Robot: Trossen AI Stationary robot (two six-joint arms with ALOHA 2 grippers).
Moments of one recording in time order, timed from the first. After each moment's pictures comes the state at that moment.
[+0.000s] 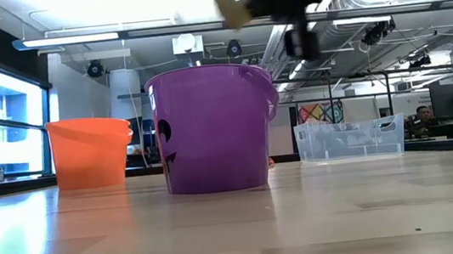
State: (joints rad) left arm -0.12 1.02 1.12 -0.40 -0.30 -0.55; right arm 0.14 1.48 0.90 0.14 -0.12 0.94
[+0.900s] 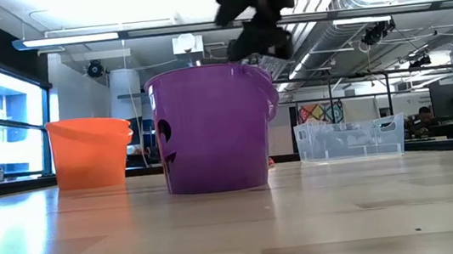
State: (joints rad) left arm -0.12 1.02 1.12 -0.39 -0.33 -0.55; right arm 0.10 1.73 1.33 -0.45 -0.24 0.56
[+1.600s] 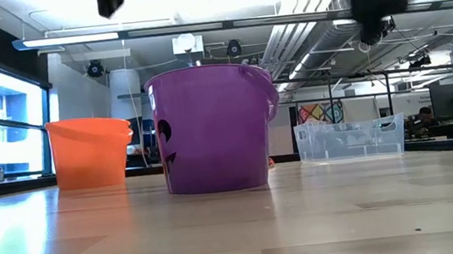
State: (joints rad) left arm -0.09 1.12 1.05 -0.36 -0.20 -0.57; right arm 0.28 1.42 1.22 -0.96 0.11 0.92
